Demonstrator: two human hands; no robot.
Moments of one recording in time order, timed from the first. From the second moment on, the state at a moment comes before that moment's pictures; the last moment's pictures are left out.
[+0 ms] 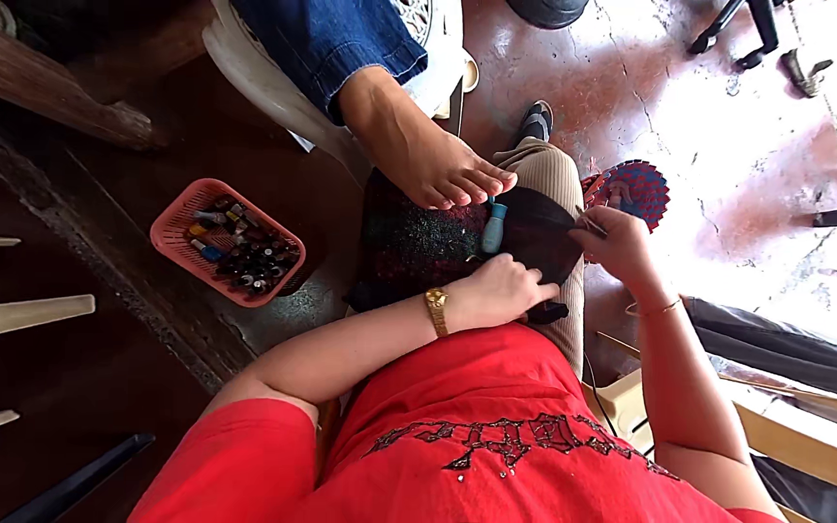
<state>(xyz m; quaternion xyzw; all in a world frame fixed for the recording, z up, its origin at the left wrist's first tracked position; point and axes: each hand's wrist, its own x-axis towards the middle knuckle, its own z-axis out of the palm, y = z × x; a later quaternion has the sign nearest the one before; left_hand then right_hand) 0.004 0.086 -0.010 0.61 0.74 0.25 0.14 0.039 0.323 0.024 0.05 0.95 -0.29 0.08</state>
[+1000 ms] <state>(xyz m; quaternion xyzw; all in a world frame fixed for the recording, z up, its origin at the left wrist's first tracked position) -0.023 0.077 -0.008 0.34 0.90 0.27 0.02 0.088 0.307 0.030 0.04 1.00 -0.07 -0.06</state>
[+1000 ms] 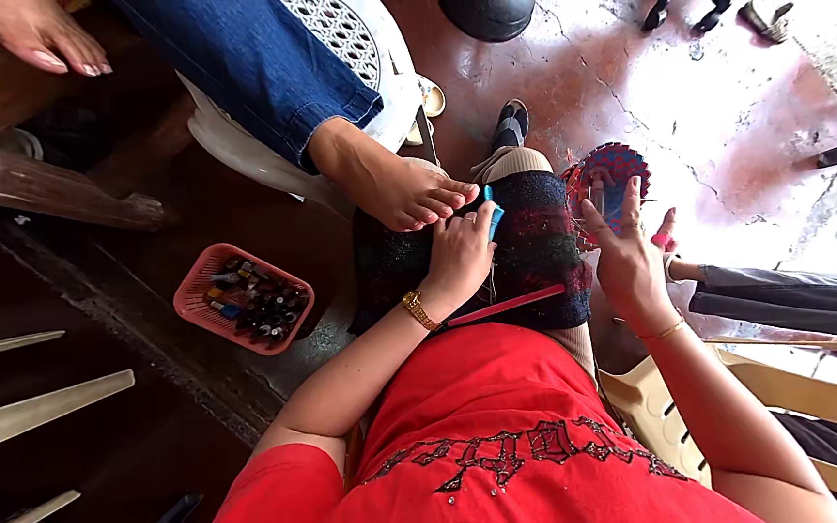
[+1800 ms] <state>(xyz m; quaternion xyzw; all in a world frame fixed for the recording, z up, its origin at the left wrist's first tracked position) -0.026 0.064 0.003 -0.10 0.23 0.91 0.32 -0.089 0.179 0.090 -0.06 0.68 -0.72 -0.14</state>
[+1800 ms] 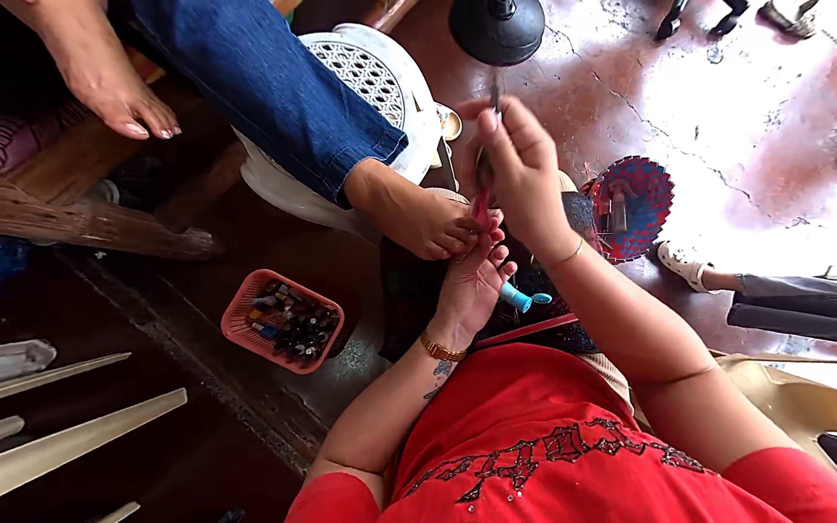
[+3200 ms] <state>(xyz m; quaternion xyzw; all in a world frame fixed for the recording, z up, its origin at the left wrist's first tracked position) -0.029 0.064 -0.008 -0.06 0.25 0.93 0.27 0.006 0.213 0.069 -0.01 0.83 -0.56 0.02</state>
